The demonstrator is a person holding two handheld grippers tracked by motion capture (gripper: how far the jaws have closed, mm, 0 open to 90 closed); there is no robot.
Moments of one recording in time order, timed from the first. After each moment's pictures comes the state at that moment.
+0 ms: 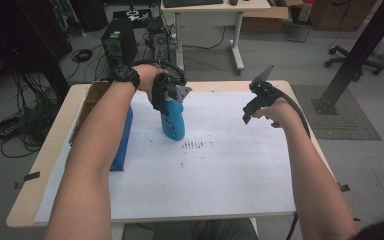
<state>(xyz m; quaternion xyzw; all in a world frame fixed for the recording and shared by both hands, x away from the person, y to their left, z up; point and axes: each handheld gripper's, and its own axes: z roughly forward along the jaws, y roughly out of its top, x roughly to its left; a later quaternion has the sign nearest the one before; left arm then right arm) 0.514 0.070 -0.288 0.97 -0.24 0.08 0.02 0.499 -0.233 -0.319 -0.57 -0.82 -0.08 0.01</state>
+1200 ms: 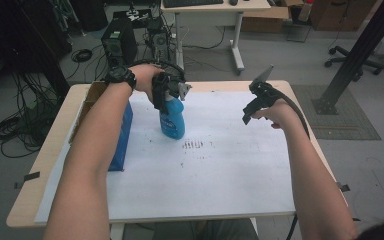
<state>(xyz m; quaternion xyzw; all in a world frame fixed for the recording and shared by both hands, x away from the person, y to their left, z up) 0.514 0.069 -0.283 0.98 -0.19 0.08 0.01 0.499 -0.234 -0.322 -0.56 -0.82 -0.09 0.01</state>
